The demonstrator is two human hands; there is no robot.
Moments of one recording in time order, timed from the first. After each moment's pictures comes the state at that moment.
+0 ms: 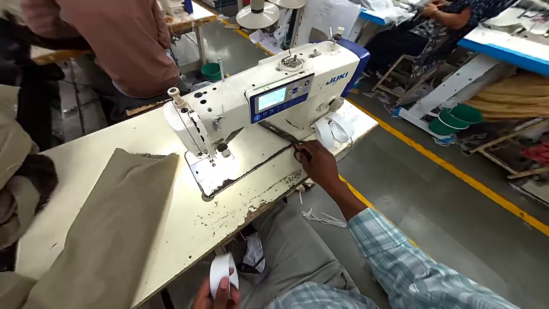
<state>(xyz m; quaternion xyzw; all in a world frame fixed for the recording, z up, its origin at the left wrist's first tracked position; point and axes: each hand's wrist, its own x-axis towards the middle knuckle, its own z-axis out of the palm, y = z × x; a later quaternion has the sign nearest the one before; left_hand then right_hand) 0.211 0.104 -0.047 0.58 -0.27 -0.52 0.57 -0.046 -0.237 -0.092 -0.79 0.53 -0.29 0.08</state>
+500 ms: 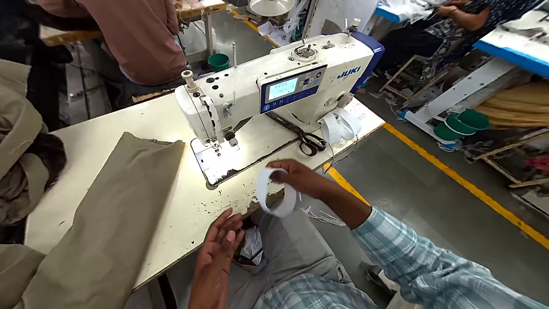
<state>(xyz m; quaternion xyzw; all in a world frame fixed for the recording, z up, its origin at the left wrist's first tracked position) 0.218 0.045 -0.046 0.48 -0.22 -0.56 0.64 0.026 -0.175 -0.014 -0.72 0.27 -0.18 0.62</state>
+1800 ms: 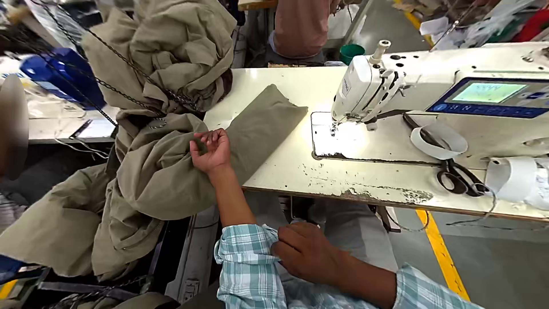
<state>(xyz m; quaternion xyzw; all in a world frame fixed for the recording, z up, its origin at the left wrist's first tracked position) 0.409 0.056 0.009 0.05 0.10 -0.07 0.99 0.141 0.026 -0.051 -0.89 -0.17 -0.35 0.22</state>
